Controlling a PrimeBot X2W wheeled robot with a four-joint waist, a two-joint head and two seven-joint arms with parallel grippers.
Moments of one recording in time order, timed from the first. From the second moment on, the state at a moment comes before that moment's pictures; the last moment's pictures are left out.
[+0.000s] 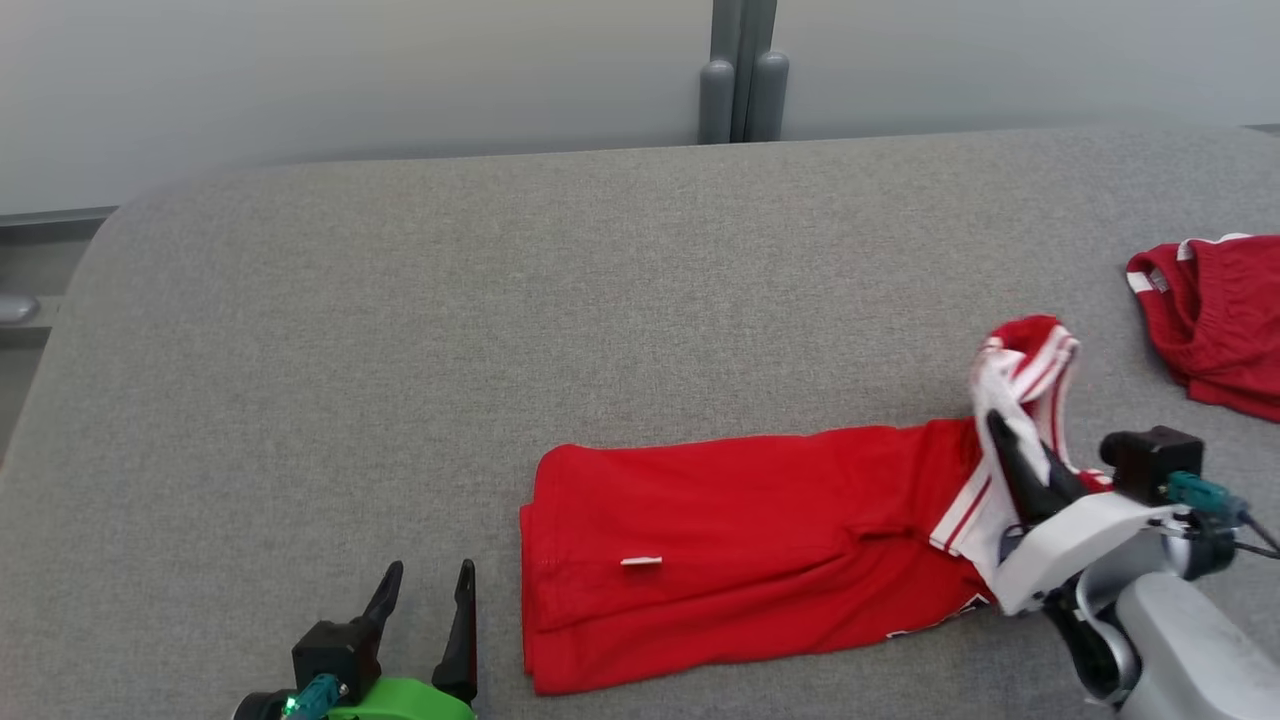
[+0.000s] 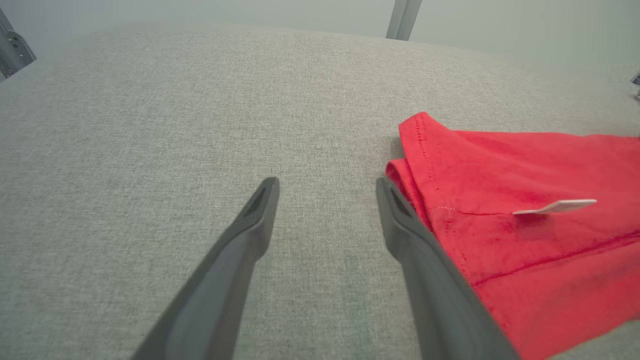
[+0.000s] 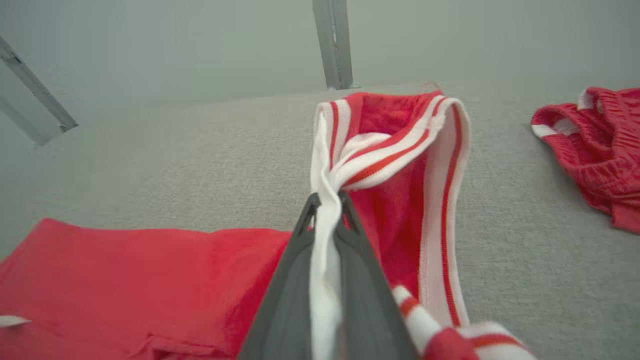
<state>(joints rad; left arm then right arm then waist) -0.03 0.05 -0.19 0.45 -0.25 -0.06 -0.26 -0.30 -0.35 0.30 0.55 0.57 0.13 -0.24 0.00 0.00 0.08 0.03</state>
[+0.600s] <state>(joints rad) -0.03 0.05 -0.25 0.46 -0.29 -0.06 -0.26 -0.33 -0.21 0.71 0.35 0.55 0.13 -0.09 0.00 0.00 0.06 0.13</state>
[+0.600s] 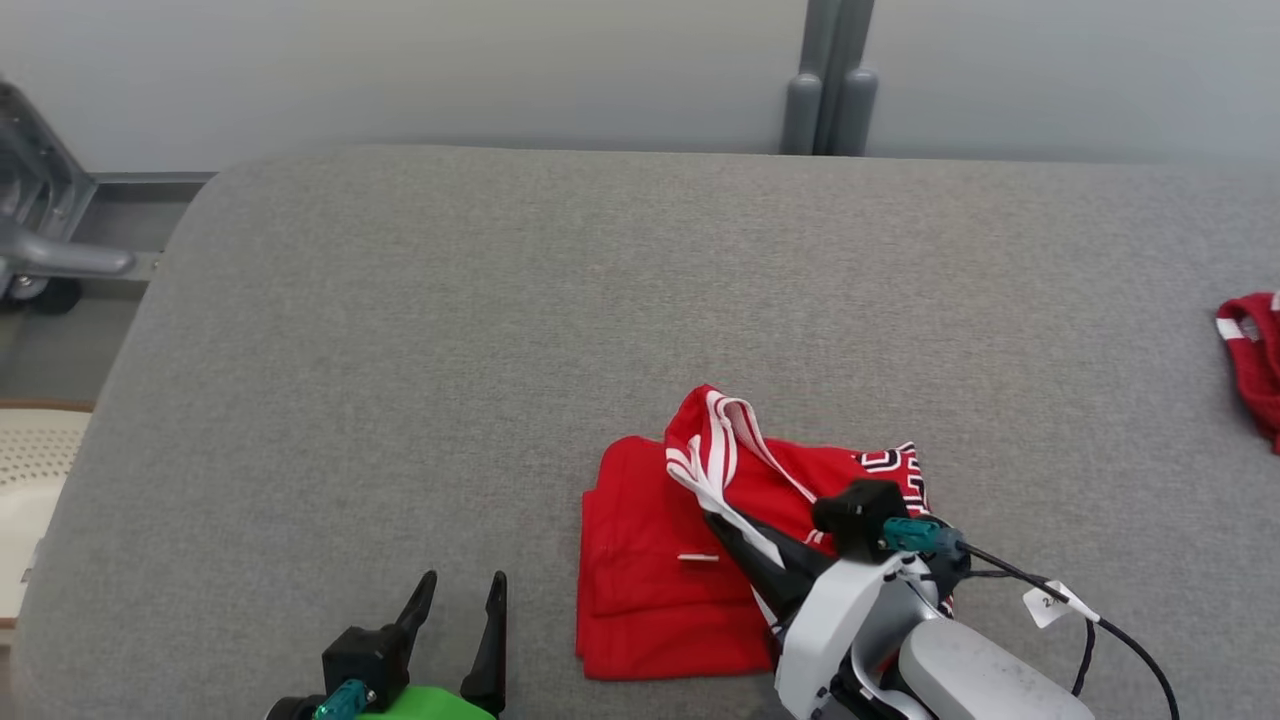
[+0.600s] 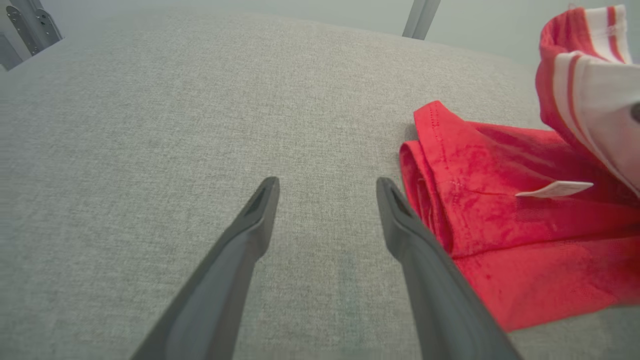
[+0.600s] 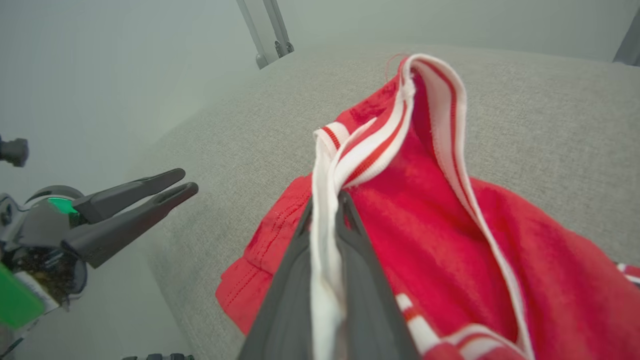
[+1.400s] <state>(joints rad) 0.00 0.05 -0.23 0.45 -0.30 -0.05 -0.26 -0.43 -0.21 0.51 0.52 0.62 0.13 -0.26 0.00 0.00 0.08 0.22</state>
